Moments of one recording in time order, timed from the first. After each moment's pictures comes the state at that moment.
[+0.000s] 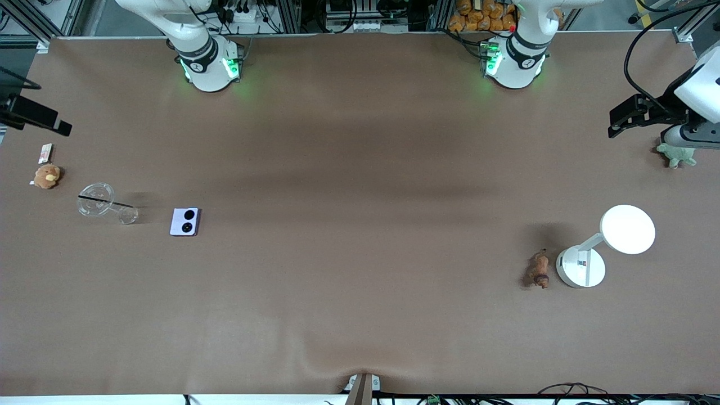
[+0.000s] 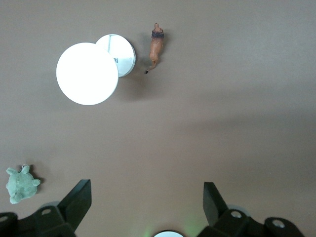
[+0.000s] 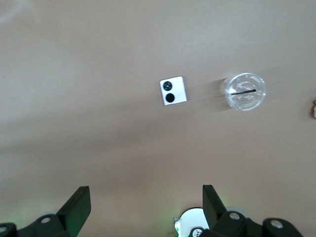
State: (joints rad) left arm -0.03 -0.05 -0.04 -1.61 0.01 1.53 0.04; right arm -0.04 0.10 -0.03 -1.27 0.11 1.24 0.18
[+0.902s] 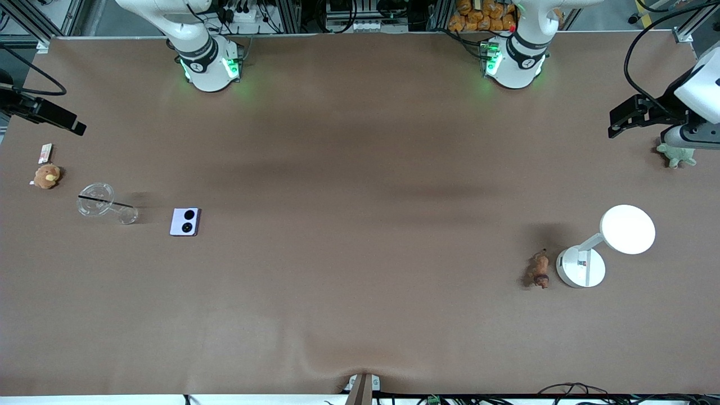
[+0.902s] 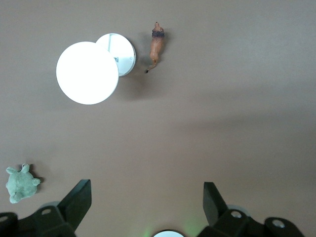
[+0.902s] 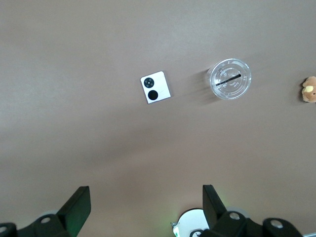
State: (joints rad) left arm -0.03 -0.05 -0.04 -1.61 0.01 1.53 0.04; right arm -0.03 -0.03 -0.02 -1.52 0.05 1.36 0.25
